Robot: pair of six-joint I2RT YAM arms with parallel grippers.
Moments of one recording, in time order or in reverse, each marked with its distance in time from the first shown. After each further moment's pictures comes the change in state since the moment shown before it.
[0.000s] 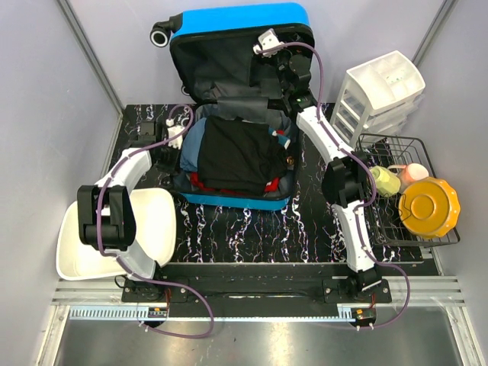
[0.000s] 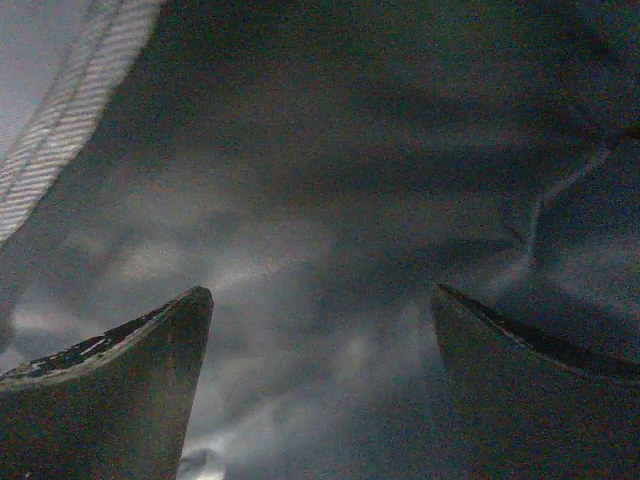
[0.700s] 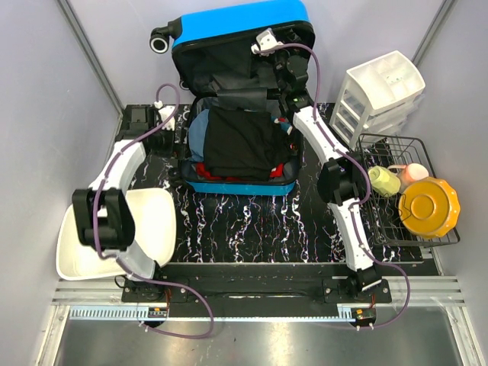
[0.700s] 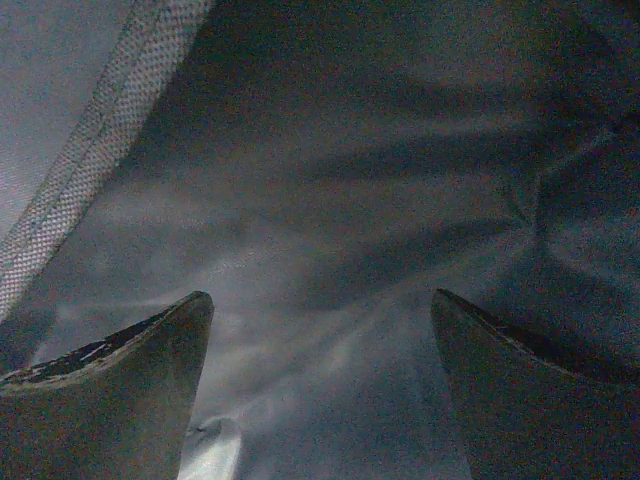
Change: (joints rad) left arm 0.030 -0.089 0.089 0.010 0.091 -0.141; right arm 0.004 0.087 0.128 0.001 0.007 -0.002
